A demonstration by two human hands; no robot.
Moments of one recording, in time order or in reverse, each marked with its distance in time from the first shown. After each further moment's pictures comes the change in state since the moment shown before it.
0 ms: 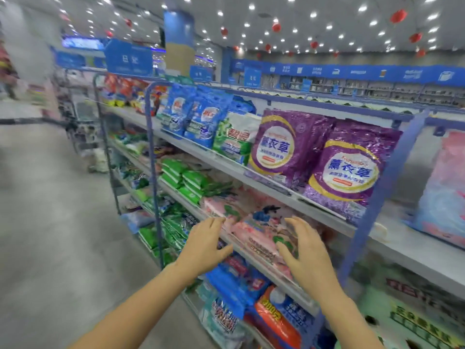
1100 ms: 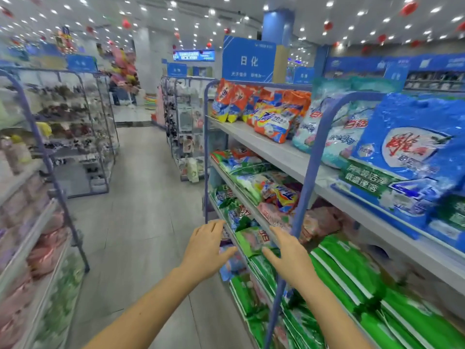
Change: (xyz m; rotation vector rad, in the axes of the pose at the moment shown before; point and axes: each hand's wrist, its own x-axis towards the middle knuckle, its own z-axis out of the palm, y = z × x) left_hand 0.263 -0.636 -0.152 0.147 0.062 -0.388; right_hand 0.528 -0.322 0.528 0.121 -0.414 -0.217
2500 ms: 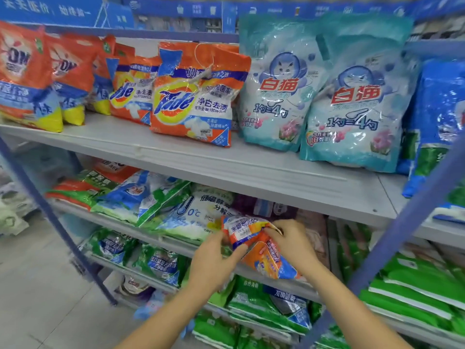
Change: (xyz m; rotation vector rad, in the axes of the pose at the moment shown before) left_hand 0.418 -0.133 0.126 -0.598 -0.382 0.438; right_hand 0.334 0.061 0.072 0.073 0.446 0.766
